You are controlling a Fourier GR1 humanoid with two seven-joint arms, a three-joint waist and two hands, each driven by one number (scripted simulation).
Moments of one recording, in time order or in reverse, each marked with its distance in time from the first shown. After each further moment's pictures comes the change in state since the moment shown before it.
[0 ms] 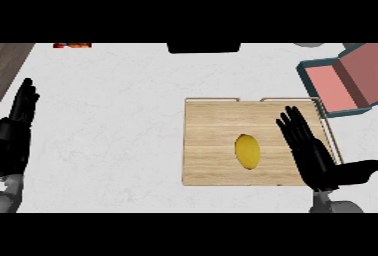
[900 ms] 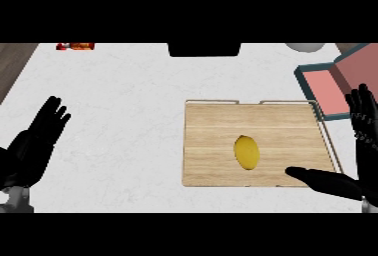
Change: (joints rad) left arm 0.076 -0.107 0.059 -0.034 0.335 -0.238 0.120; right arm 0.064 -0.167 -0.038 -0.431 0.442 -0.335 -0.066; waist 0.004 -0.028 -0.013
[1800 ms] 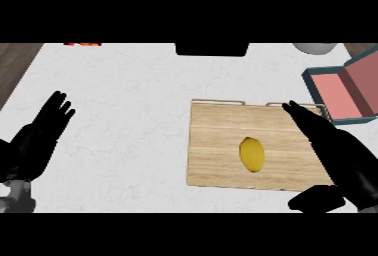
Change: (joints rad) left arm -0.041 -0.006 0.007 0.015 0.011 -0.045 0.028; right arm -0.242 -0.255 0.320 -0.202 0.348 0.470 1.027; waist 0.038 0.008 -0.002
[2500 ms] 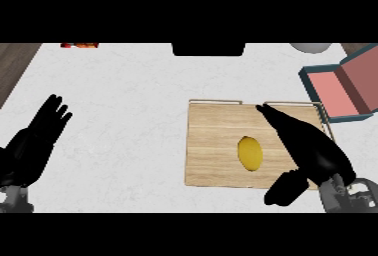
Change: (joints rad) left arm 0.036 -0.032 0.042 -0.036 -0.027 -0.022 0.020; right arm -0.140 0.174 0.042 0.121 -0.084 0.136 0.202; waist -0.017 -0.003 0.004
